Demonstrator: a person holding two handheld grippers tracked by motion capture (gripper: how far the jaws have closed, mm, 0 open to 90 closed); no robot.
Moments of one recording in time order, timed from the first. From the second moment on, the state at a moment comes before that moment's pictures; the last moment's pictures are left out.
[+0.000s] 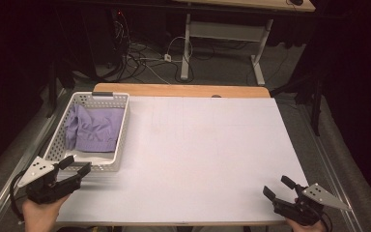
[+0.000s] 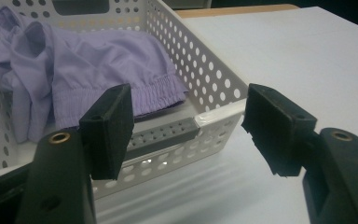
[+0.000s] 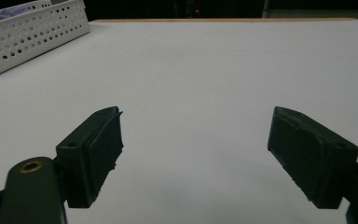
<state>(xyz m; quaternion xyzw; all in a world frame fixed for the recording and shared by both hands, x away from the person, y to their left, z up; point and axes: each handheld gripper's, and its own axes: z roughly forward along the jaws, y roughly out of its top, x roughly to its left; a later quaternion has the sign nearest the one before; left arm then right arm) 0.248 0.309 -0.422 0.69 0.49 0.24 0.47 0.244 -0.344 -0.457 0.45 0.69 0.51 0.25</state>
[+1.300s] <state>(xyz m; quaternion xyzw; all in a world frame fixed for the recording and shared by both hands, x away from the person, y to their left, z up) 0.236 0.315 -0.449 0.66 0.52 0.26 0.48 0.243 -0.343 -0.457 0.45 0.69 0.51 0.25</state>
